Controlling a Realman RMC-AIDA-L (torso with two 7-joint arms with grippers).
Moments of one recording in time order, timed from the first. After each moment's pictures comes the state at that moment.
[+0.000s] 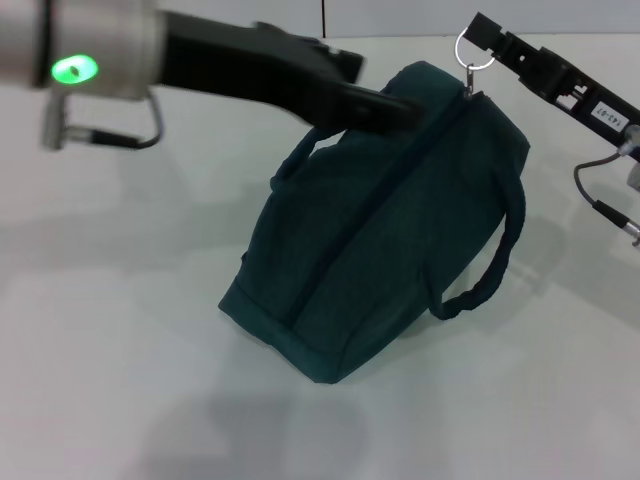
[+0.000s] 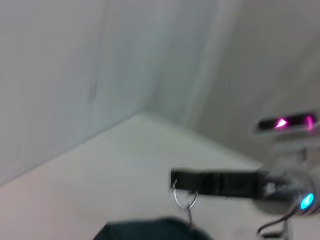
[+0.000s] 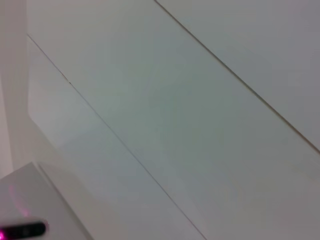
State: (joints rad) left arm -0.48 -2.09 1.25 1.69 1.97 1.54 -2.52; right arm 0.58 2.02 -1.44 -0.29 -0.65 -1.48 1.42
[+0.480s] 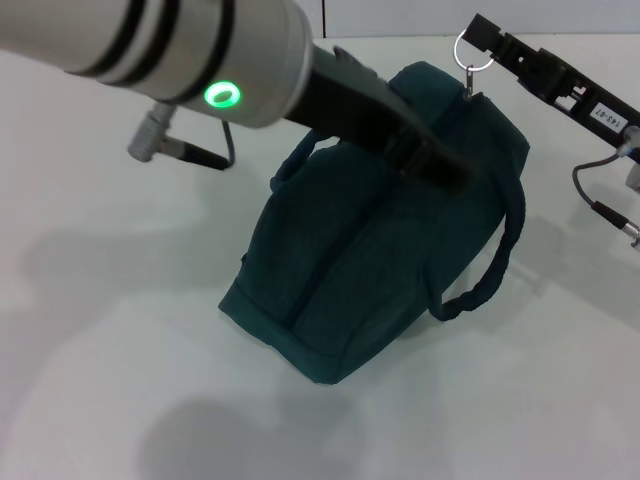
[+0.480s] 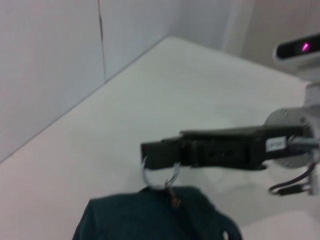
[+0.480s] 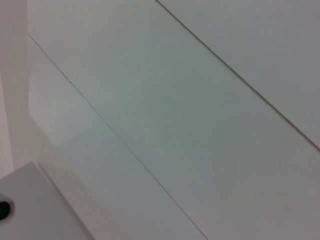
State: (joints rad) left arm -0.60 -2.09 1.58 1.94 2.36 1.57 -2.92; right arm 0.58 2.03 -1.44 -0.29 -0.65 -1.48 1.42
